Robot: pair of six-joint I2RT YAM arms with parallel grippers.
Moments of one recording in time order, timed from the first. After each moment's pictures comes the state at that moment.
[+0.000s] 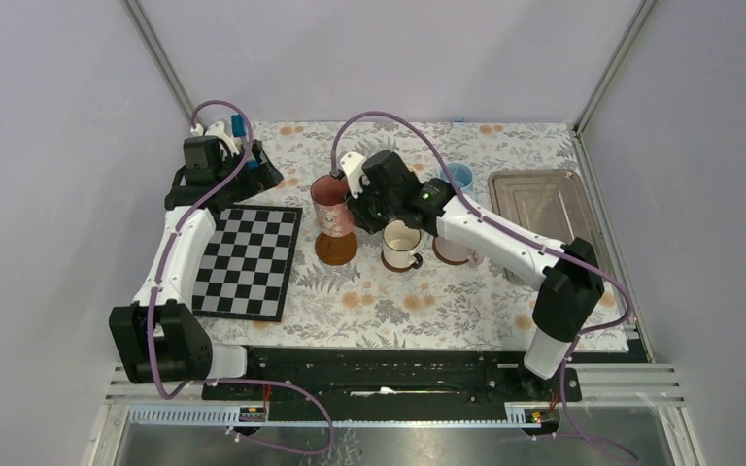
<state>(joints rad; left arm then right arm) 0.06 1.33 1.18 -0.46 0.22 -0.37 0.85 1.74 1.61 -0.58 -0.10 -0.08</state>
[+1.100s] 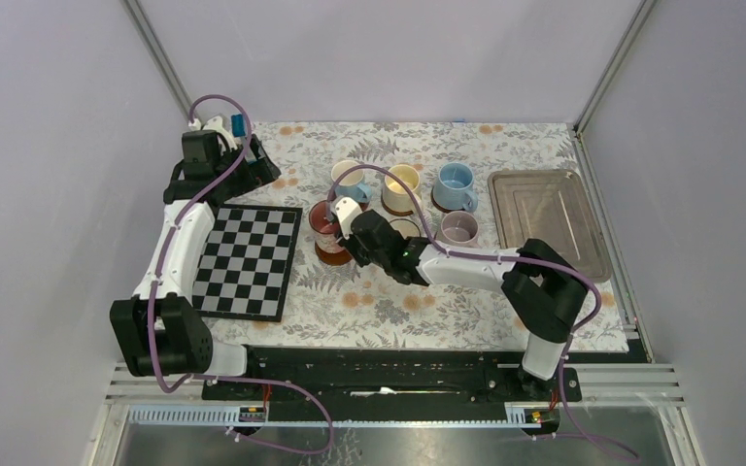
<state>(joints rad) 0.07 1.38 1.24 -0.47 0.21 -0.36 0.99 1.78 1.14 0.07 0.18 -0.01</state>
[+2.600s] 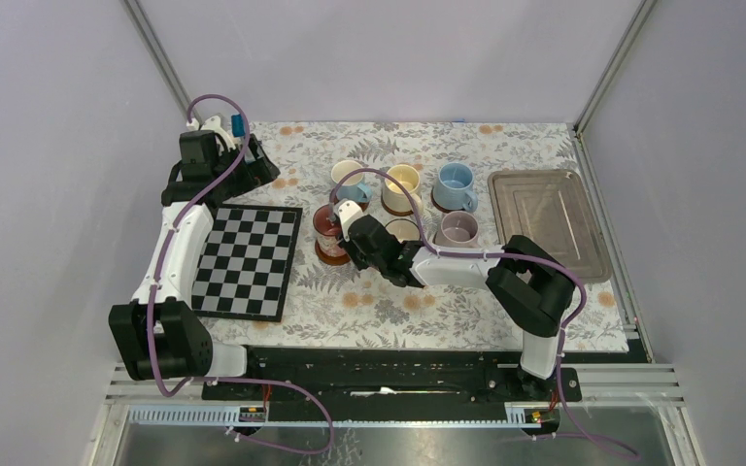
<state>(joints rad) 0.07 1.36 1.23 -0.47 0.21 -0.36 0.99 1.86 1.12 0.12 0.23 0.08</state>
